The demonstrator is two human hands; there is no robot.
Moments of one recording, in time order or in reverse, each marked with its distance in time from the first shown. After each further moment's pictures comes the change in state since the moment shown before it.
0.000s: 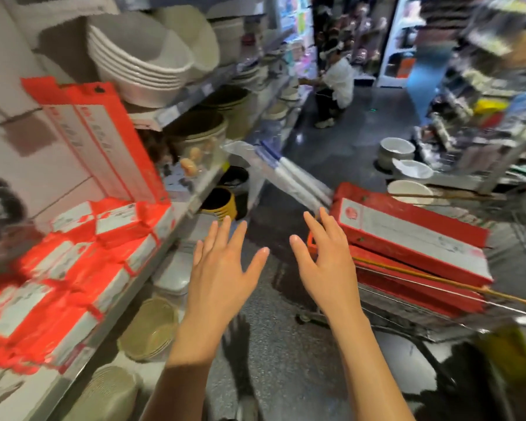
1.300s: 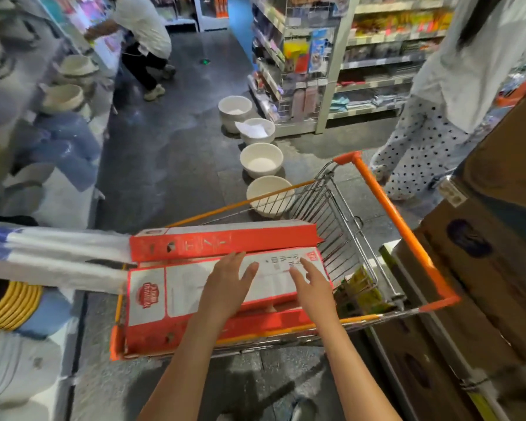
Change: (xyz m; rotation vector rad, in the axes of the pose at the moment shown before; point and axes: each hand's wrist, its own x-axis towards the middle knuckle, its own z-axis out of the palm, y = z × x) left_hand 0.266 0.363 0.385 -0.174 -0.692 0.262; right_hand 0.156 0.452 -0.209 0.207 0.233 0.910
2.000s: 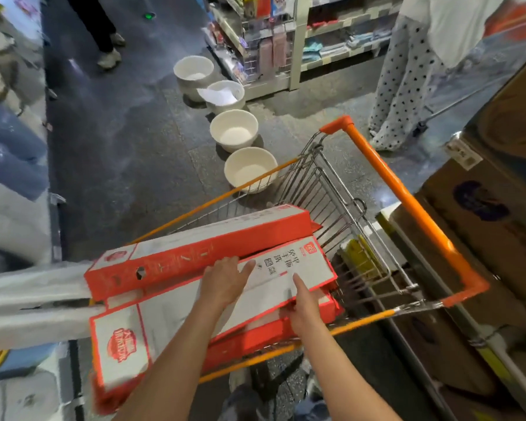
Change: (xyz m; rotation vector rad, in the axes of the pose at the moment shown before) left_hand 0.140 -0.048 0.062 0.419 -0.272 -0.007; right_hand 0.083 0.073 0.077 0.959 0.187 0.777
